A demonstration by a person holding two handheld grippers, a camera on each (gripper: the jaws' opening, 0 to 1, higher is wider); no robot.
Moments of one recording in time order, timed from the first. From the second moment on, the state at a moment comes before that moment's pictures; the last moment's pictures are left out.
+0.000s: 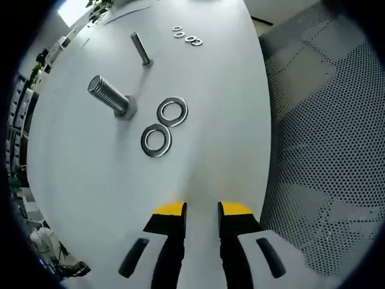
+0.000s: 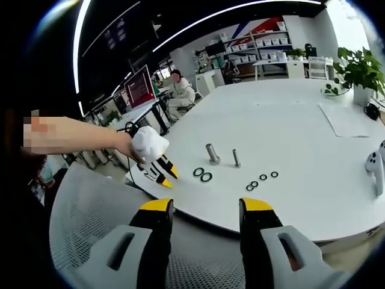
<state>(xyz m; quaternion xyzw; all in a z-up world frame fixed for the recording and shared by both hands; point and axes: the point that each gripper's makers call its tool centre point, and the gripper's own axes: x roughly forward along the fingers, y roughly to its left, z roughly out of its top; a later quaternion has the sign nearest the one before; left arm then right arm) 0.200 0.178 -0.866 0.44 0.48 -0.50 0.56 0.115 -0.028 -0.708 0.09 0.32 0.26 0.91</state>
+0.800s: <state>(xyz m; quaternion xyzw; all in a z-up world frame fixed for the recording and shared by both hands) 0.205 0.179 -0.867 0.47 0.49 -0.51 0.53 0.118 -0.031 -0.705 0.10 0.31 0.25 0.91</state>
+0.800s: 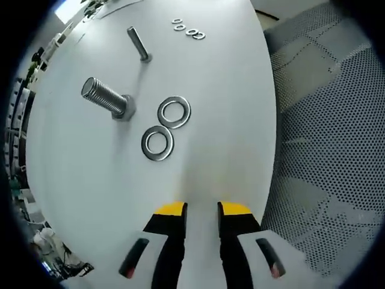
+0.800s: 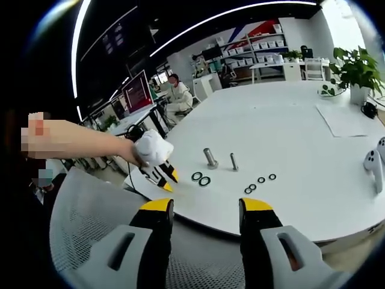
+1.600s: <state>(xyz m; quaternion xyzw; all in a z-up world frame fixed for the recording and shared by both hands) 0.245 0.128 -0.866 0.43 0.44 -0.55 0.56 0.119 -0.033 -0.707 0.10 0.31 0.24 0.91</state>
